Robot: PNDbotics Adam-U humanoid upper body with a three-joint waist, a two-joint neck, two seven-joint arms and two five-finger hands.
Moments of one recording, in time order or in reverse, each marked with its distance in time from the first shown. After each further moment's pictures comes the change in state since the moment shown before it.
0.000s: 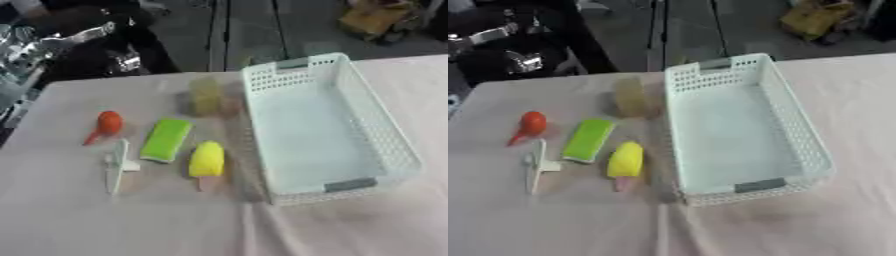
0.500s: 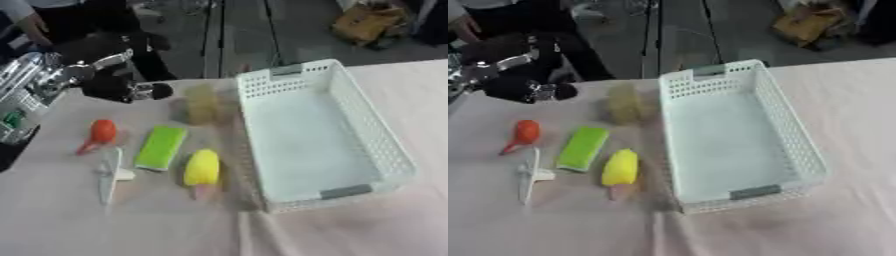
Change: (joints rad) left arm 0.000 -0.054 -0.011 0.061 0.000 -0.105 0.071; right arm -0.001 0.016 0.006 0.000 -0.006 0.004 -0.001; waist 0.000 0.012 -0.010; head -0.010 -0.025
